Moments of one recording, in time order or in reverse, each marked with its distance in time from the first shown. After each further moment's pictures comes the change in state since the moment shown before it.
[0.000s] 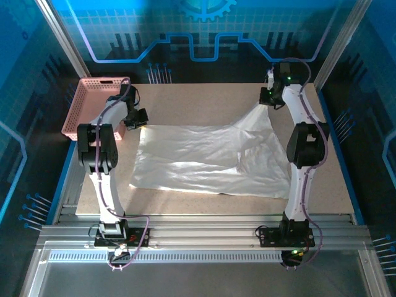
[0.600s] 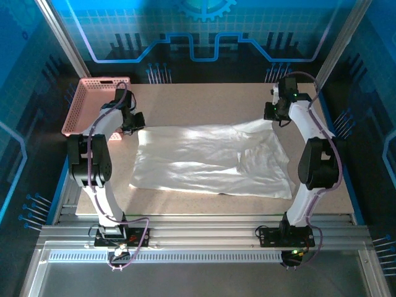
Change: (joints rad) left arm 0.004 -0.211 -0.226 0.080 -0.020 0.026; right arm 0.000 -0.362 -0.505 0.143 0.048 0.016
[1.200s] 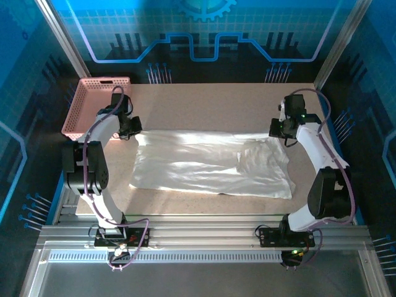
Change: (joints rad) left arm 0.013 -0.086 -0.103 0.021 -0.026 0.000; right arm -0.008 -0.317 -0.322 0.018 0.037 0.060
